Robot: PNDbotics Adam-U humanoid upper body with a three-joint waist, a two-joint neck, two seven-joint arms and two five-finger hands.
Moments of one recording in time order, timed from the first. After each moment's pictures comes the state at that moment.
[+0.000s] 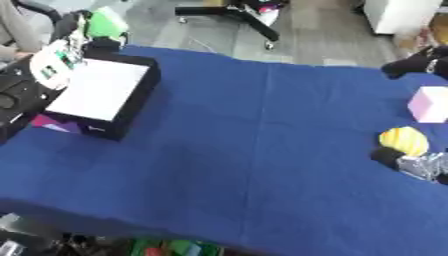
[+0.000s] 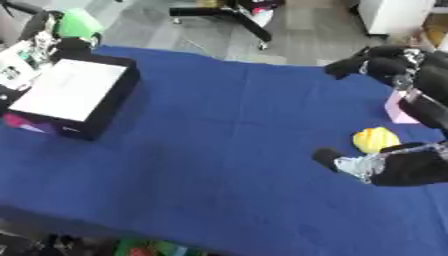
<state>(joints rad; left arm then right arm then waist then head) -0.58 0.96 -0.37 -0.94 -0.02 0.47 0.32 -0.61 -0.28 0.31 -1.98 0.70 -0.20 0.55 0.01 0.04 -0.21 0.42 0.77</state>
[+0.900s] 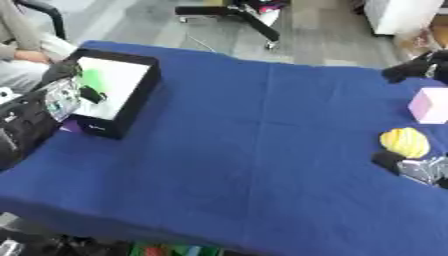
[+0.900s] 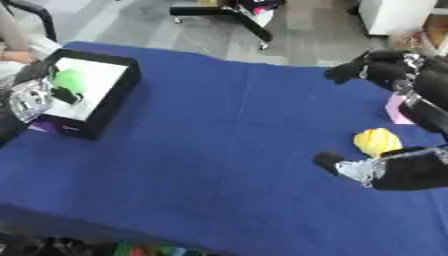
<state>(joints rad) -0.59 0.88 -0.39 -0.65 -0.30 0.51 0.19 -0.60 -0.28 0.31 -1.98 0.70 -0.20 0.56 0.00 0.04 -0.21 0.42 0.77</state>
